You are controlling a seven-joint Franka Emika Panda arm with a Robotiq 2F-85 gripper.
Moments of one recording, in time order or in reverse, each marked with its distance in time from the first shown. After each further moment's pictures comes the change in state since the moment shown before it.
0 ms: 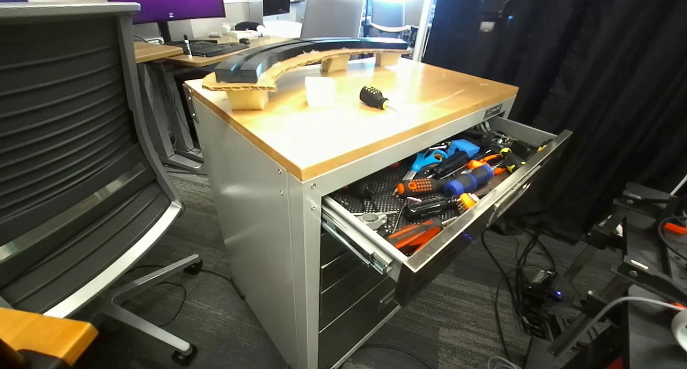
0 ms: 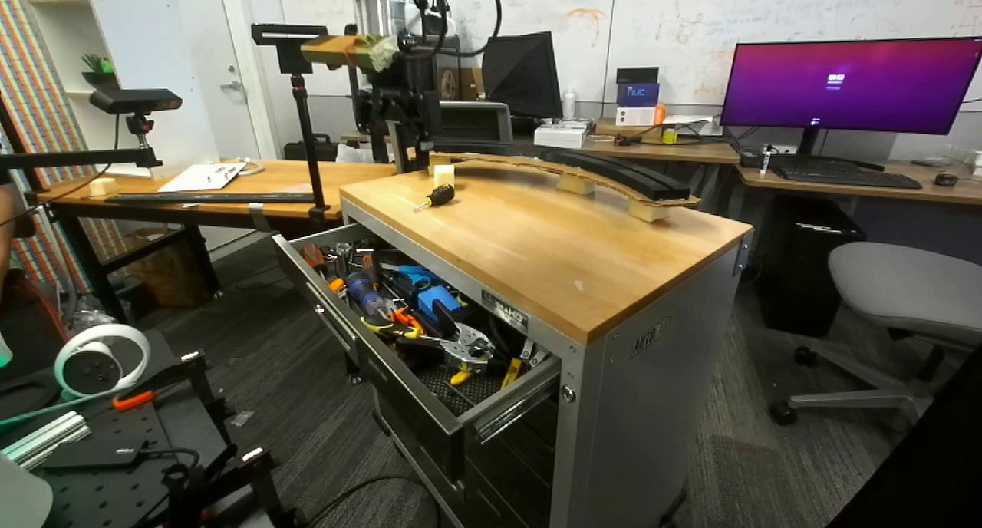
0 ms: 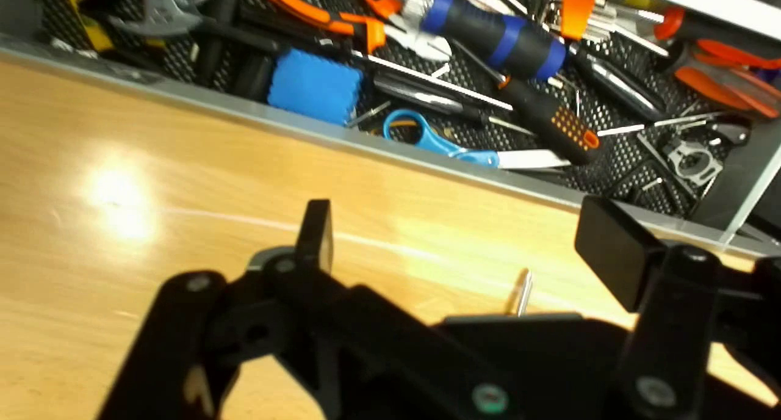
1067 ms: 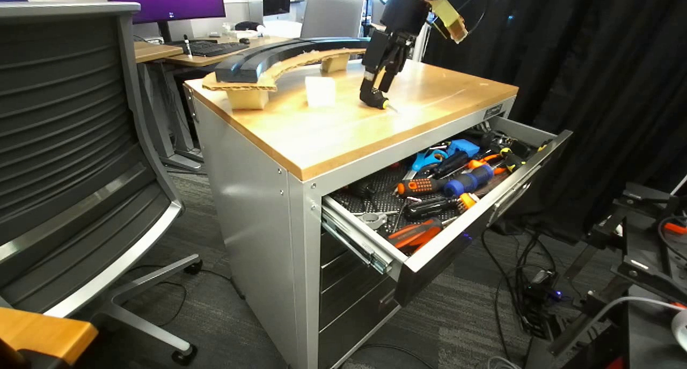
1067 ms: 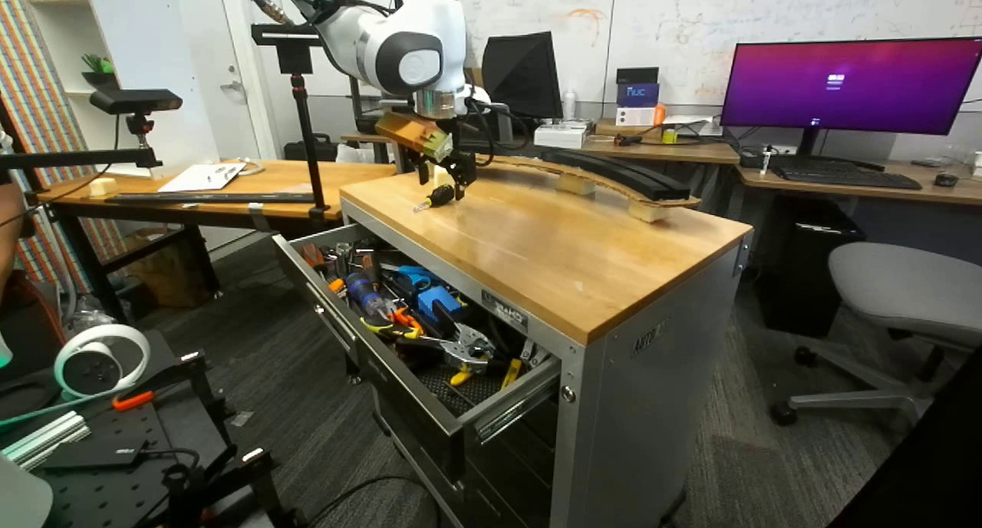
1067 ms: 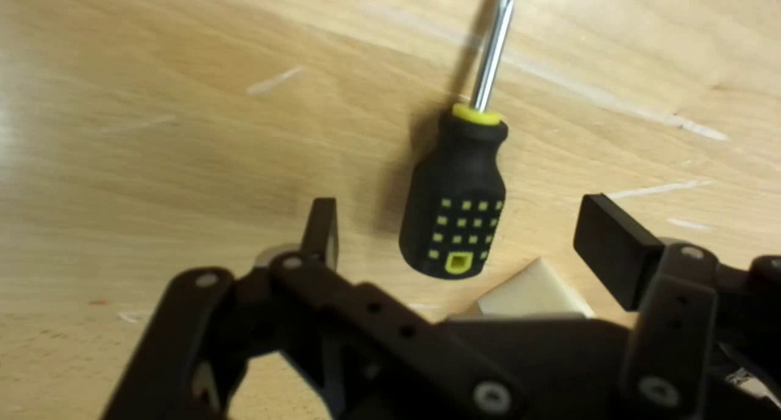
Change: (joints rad) arm -0.032 0.472 0.113 0.321 0.216 0.354 -0.118
